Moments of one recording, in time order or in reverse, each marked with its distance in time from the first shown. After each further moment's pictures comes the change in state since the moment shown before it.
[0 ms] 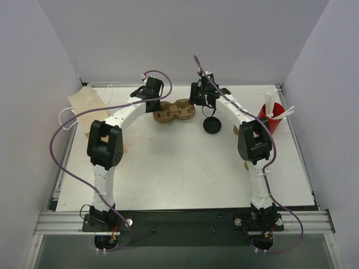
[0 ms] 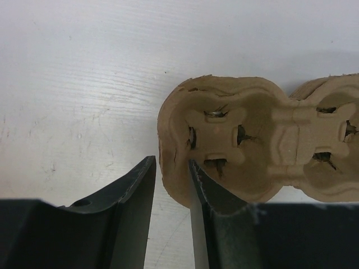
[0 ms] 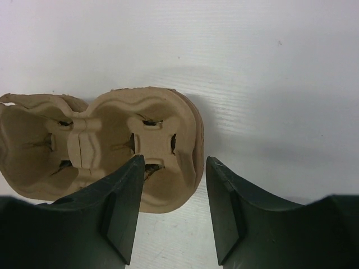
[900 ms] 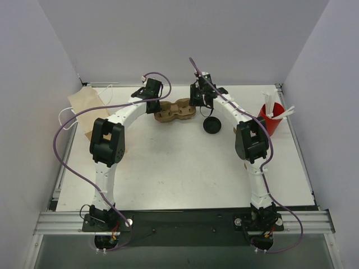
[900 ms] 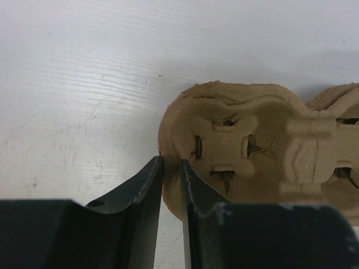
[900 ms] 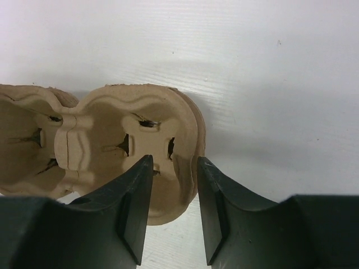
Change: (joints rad) left arm 0.018 0.063 0.015 0.028 0.051 -0.014; right arm 0.017 0.057 0.074 -0.057 0.028 -0.066
